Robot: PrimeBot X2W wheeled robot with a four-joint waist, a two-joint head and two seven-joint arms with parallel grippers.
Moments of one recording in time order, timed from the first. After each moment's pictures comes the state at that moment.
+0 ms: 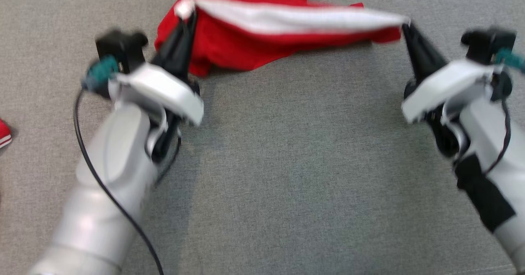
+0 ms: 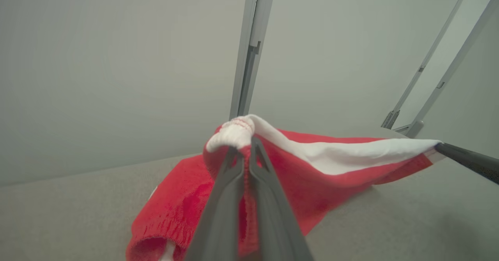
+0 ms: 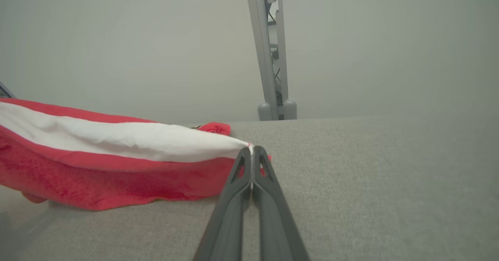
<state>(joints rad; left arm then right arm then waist) -0.89 0.12 -0.45 0.75 -0.55 -0.13 -0.26 -0.96 -0.27 0.62 0.84 0.76 0.13 -0.26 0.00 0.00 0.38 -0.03</state>
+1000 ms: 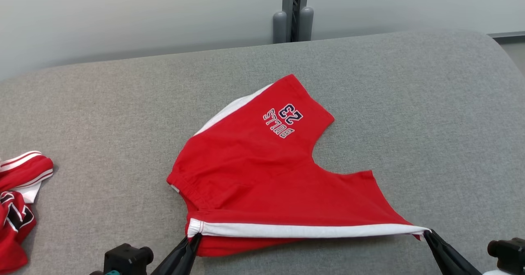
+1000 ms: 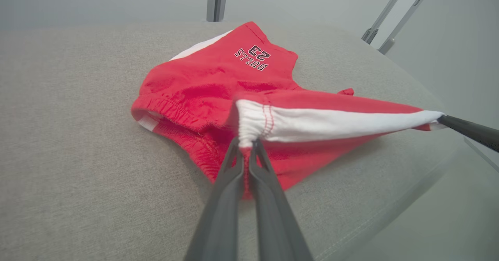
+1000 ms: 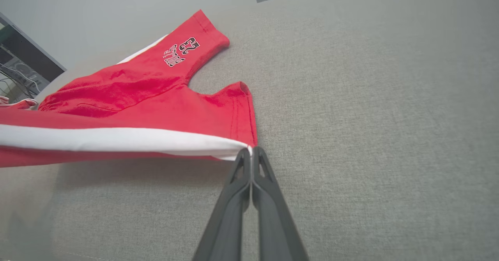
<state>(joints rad) 0.19 0.38 -0.41 -0.31 -0.54 0.14 0.17 0.18 -0.31 0.16 0.02 0.60 0.13 0.05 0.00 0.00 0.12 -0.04</state>
